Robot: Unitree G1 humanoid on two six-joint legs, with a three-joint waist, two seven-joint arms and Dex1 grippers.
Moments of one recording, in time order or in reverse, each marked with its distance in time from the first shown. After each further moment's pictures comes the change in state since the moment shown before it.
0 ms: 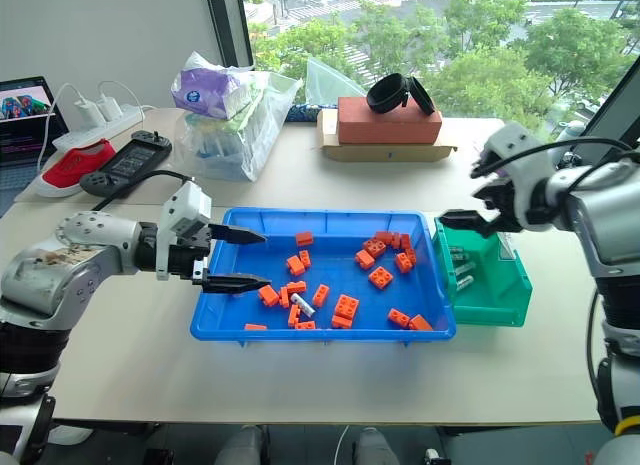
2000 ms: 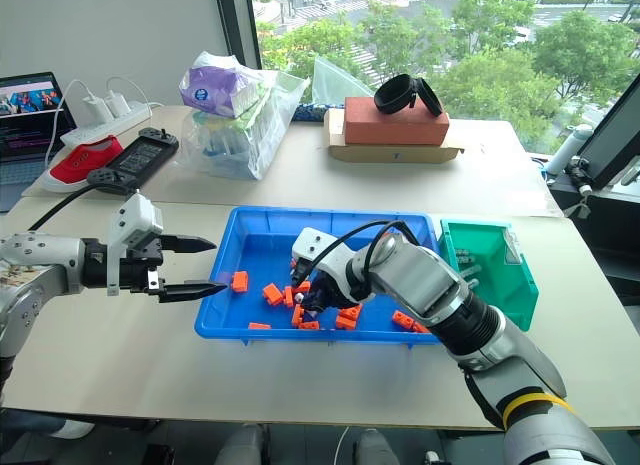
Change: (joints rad) left arm 0.185 0.116 0.147 -0.056 -0.017 0.010 0.029; right arm 0.021 0.445 0.433 -0.173 0.000 0.160 -0.122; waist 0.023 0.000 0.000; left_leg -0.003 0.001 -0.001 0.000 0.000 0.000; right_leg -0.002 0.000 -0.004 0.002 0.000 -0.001
